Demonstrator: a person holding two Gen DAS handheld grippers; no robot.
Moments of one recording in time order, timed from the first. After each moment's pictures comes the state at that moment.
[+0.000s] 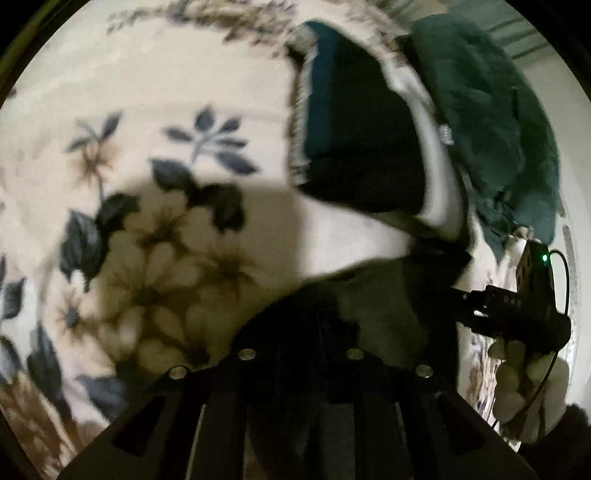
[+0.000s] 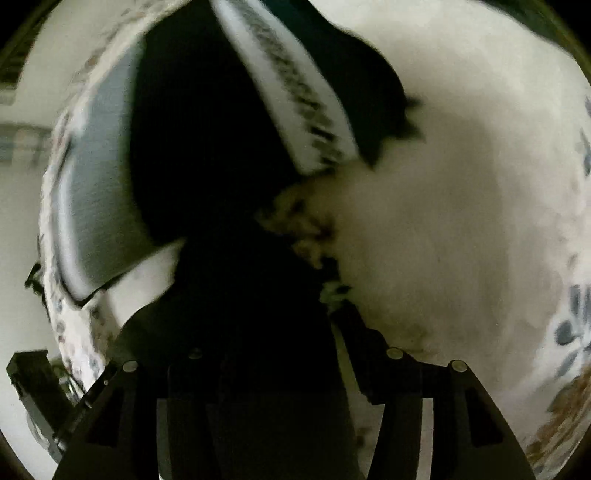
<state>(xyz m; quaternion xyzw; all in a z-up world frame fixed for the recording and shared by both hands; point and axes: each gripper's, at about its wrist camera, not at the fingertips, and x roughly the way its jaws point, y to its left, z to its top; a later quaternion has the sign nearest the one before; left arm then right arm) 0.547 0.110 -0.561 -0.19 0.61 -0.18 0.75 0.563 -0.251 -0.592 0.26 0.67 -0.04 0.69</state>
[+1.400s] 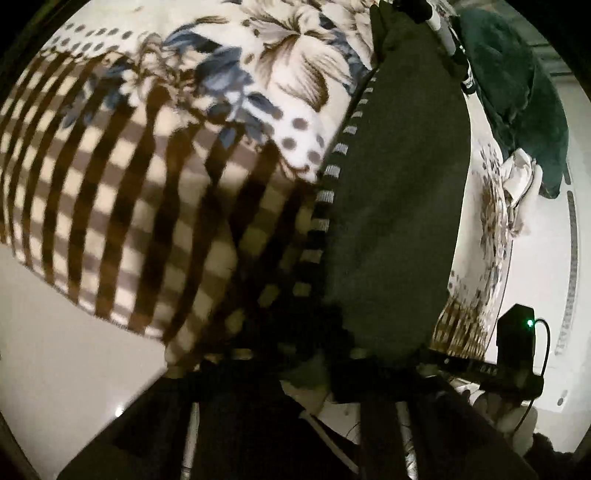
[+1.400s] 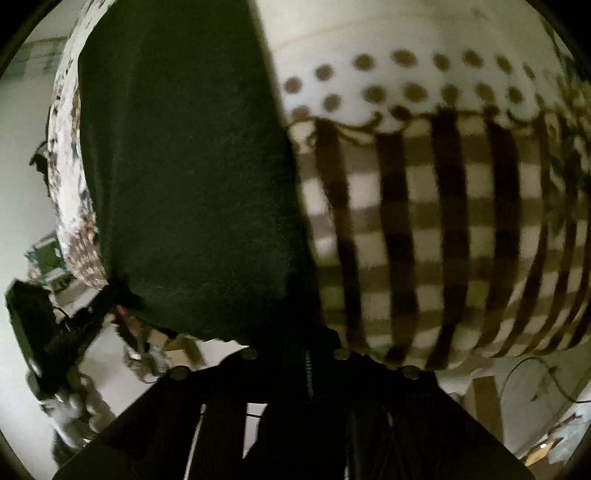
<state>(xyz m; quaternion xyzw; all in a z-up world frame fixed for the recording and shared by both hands) 0.139 0.129 -0.532 -0.27 0.69 -0.07 0.66 0.038 -0.185 -0.584 0.28 0.78 0.04 0.56</state>
